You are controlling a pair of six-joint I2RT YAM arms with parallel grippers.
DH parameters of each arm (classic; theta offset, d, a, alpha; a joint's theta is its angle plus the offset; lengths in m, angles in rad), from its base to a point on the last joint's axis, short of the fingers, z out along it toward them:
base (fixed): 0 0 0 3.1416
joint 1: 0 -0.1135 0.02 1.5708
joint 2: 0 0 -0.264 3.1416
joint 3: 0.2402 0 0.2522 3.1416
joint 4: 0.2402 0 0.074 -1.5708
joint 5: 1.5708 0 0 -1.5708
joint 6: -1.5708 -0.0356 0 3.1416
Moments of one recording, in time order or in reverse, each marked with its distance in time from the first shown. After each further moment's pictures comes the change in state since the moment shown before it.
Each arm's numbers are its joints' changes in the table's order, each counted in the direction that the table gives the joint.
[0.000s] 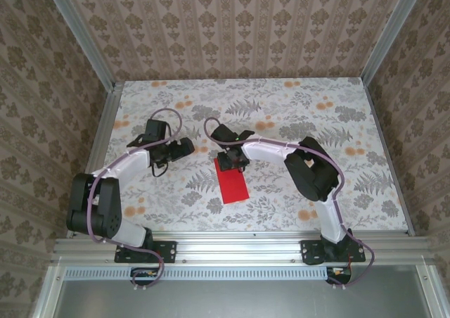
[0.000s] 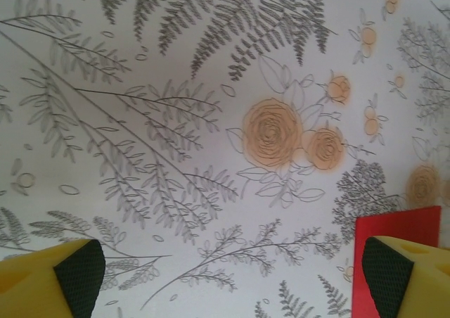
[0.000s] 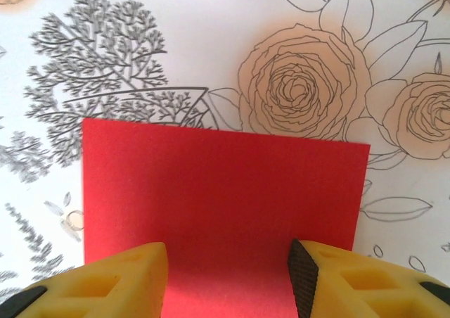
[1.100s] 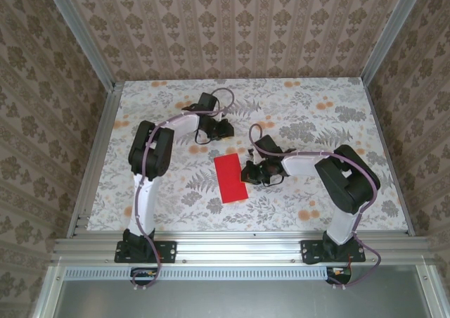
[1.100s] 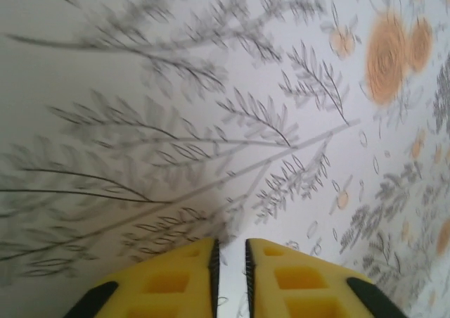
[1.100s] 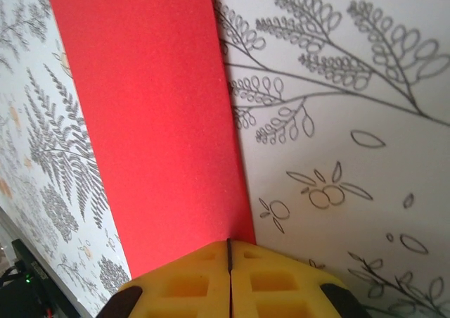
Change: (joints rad) left arm 0.221 0.779 0.807 0.087 0.300 -0.084; right arm 0.190 -0.316 -0.618 -0.461 -0.571 -0.226
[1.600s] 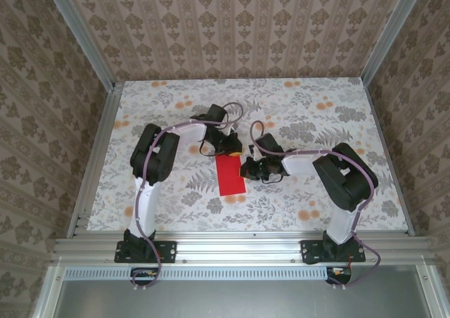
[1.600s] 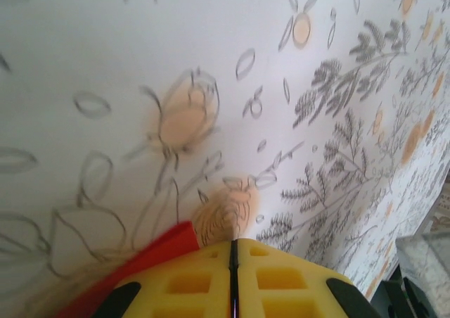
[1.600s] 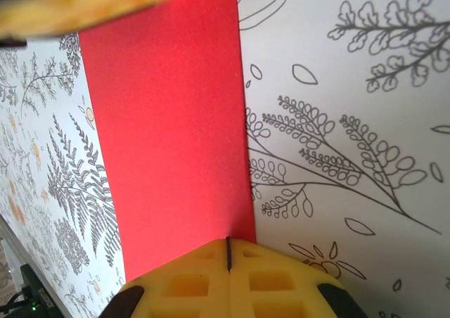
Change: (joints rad) left arm 0.087 -0.032 -0.118 0.012 0.157 0.068; right arm 0.022 0.029 -0.026 -0.125 0.013 -0.013
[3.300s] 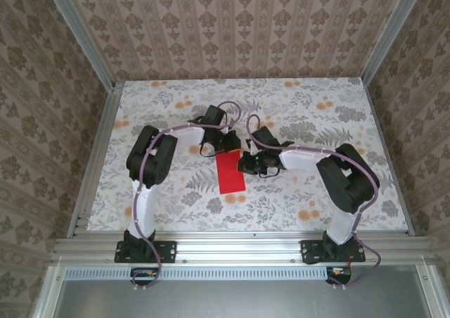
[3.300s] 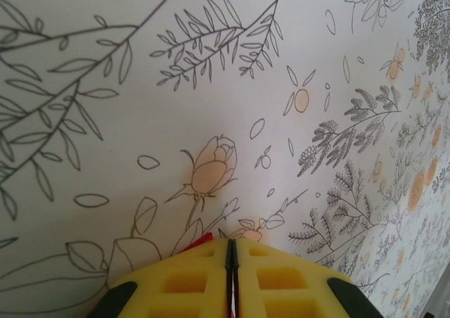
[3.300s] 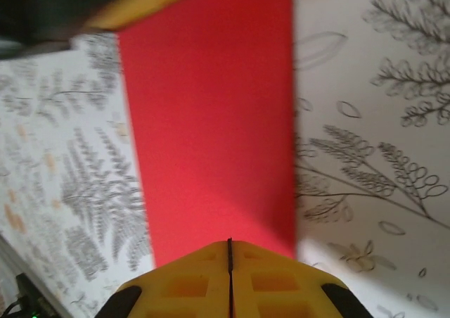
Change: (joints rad) left arm 0.015 -0.071 -0.112 -0.179 -0.106 0.084; right arm -0.016 -0.005 0.128 0.146 0.058 0.008
